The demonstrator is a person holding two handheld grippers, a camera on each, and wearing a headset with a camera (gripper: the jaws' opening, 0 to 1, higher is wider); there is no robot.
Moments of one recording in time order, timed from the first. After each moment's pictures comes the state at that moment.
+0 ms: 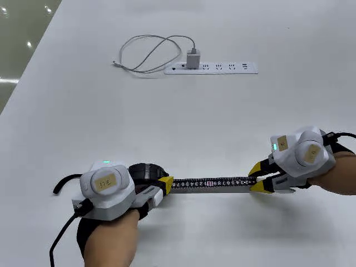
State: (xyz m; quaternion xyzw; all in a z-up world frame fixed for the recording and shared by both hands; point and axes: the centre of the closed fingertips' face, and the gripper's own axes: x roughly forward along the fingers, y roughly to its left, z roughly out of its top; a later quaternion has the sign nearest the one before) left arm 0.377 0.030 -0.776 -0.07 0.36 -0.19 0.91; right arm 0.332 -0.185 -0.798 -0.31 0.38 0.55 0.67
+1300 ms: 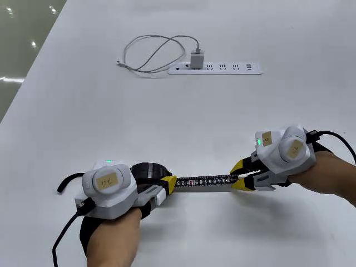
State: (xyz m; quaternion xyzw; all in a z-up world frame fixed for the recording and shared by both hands) left arm 0.378 0.030 -0.777 -0.08 0.36 -0.19 0.91; right arm 0.343 -0.134 -0.792 -0.27 0.35 0.57 0.69
